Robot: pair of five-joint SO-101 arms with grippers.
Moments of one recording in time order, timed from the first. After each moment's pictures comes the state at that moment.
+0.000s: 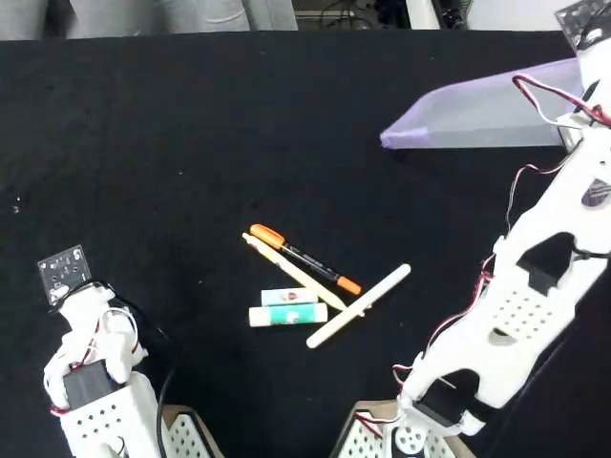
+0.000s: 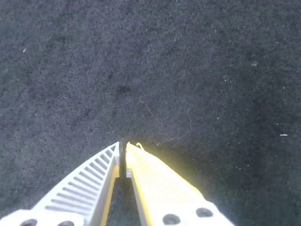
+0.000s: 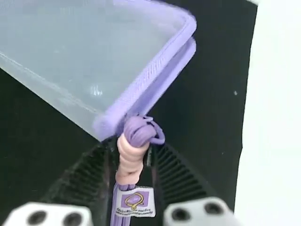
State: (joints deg) left arm -29.7 -104.2 96.0 72.7 -1.3; right arm 33.7 34.1 -75.1 99.5 48.5
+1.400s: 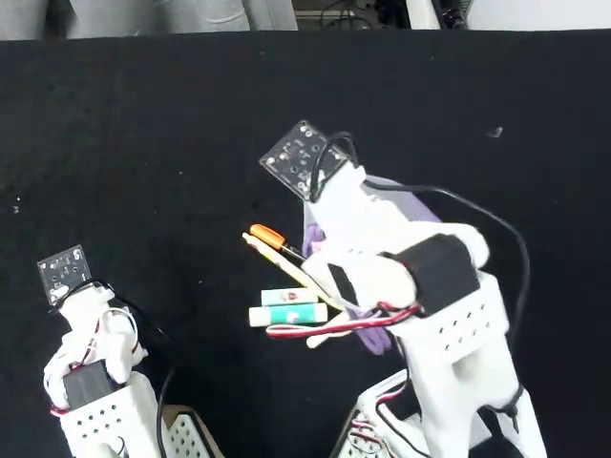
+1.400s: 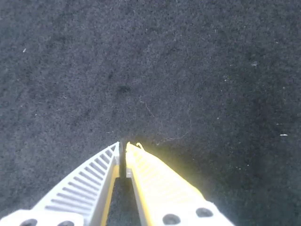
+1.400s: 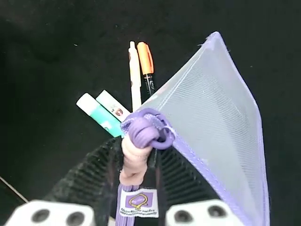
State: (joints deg) left arm -29.7 -104.2 96.0 72.7 -1.3; right arm -27.1 -38.6 10.1 99.5 17.5
